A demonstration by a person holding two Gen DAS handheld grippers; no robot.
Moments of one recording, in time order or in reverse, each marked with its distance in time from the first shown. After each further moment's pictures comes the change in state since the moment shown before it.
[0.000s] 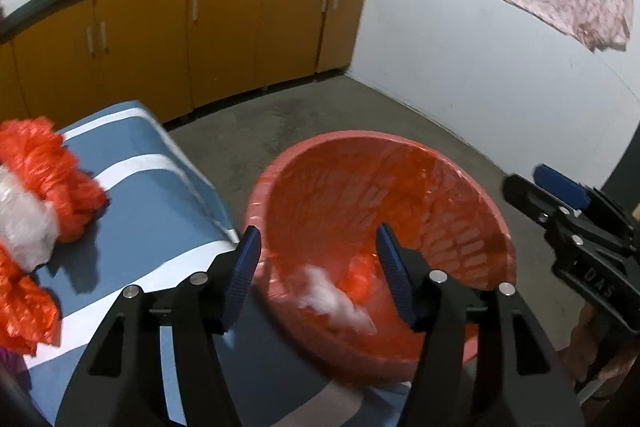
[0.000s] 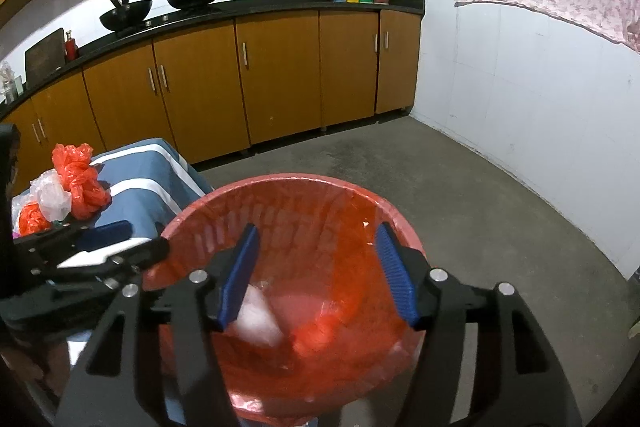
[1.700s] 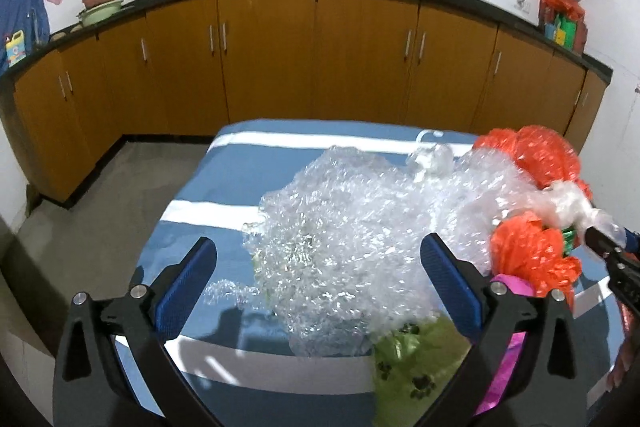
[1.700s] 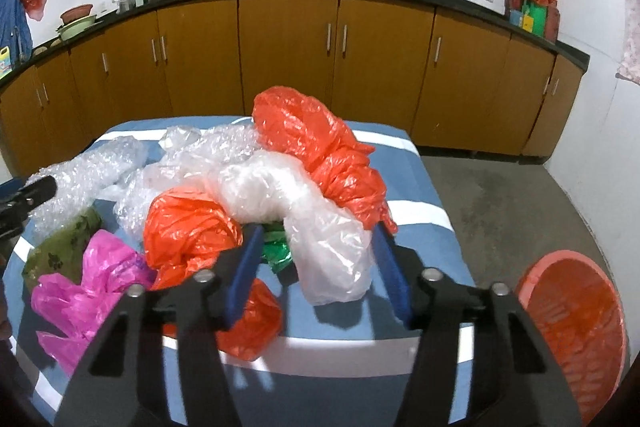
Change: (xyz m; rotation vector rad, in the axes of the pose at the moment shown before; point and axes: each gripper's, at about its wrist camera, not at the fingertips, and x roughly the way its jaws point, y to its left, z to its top) left arm -0.179 0.312 -0.101 -0.435 -0.125 0.693; right arm 0.053 0.319 0.010 -0.337 0.078 0.374
